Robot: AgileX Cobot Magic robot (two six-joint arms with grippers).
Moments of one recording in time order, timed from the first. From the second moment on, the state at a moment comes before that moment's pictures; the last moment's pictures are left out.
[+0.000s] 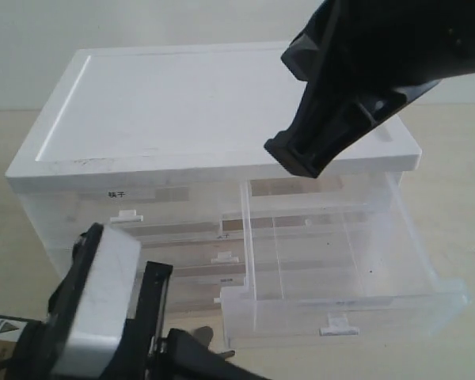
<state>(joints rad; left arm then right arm) -0.82 1.36 -0.36 1.00 -0.82 -0.59 1.14 1.12 -1.13 -0.71 0.85 0.31</state>
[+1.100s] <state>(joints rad) -0.84 1.44 -0.46 0.55 -0.75 -0.19 1.14 1.10 -1.13 -0.67 0.89 0.33</state>
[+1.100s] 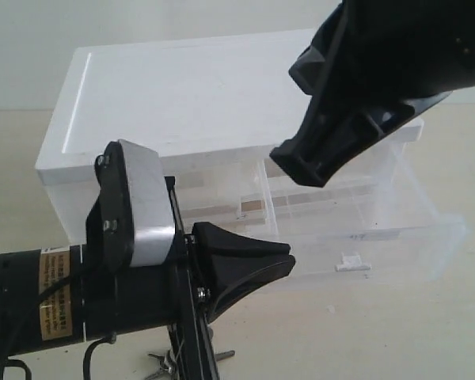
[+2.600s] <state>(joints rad) -0.84 0.71 -0.23 0.52 -0.47 -0.20 1.14 1.02 -0.70 -0.91 0.86 0.24</state>
